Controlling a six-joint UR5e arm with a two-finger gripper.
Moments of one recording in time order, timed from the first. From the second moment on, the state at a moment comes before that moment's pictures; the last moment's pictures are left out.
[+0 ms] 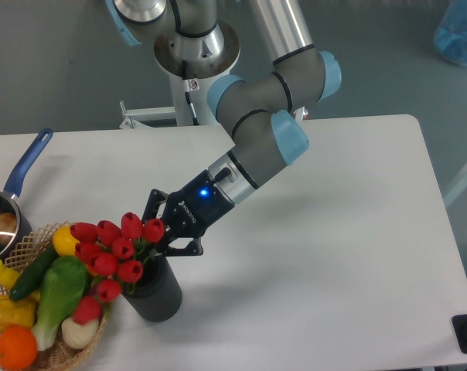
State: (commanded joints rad) arm 2.48 -1.93 -1.73 -0.83 0.38 1.15
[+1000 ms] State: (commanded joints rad) arm 2.54 -1.90 -1.61 -0.83 0.26 0.93
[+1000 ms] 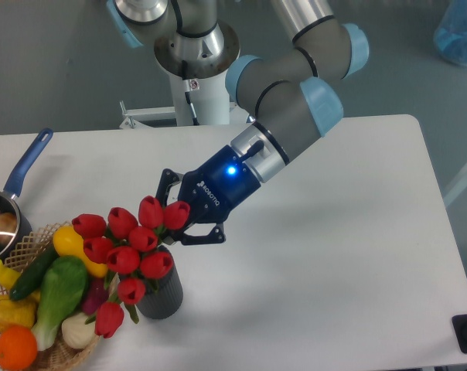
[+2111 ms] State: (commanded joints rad) arm 2.67 -1.87 -1.56 -0.82 0.16 0.84
